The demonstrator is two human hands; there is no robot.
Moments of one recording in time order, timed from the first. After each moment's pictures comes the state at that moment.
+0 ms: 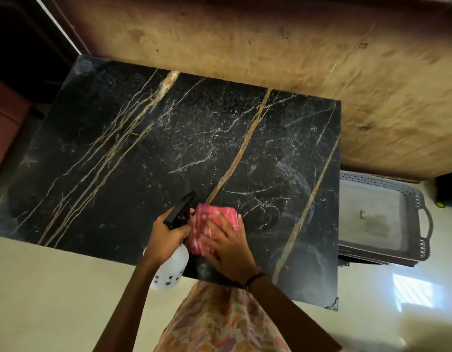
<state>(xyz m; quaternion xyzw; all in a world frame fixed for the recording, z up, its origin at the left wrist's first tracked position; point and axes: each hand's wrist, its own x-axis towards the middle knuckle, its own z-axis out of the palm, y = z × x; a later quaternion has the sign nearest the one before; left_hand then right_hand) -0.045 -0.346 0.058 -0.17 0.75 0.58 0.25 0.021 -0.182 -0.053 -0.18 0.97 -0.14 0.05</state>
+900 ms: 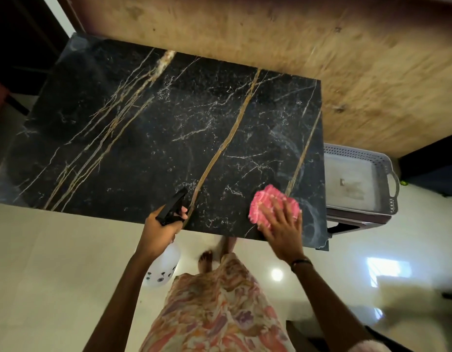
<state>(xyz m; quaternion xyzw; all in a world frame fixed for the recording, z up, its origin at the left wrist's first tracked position) 0.045 -0.408 0.052 -0.16 0.74 0.60 0.26 0.137 -0.100 -0.055 0.07 0.99 -0.07 0.09</state>
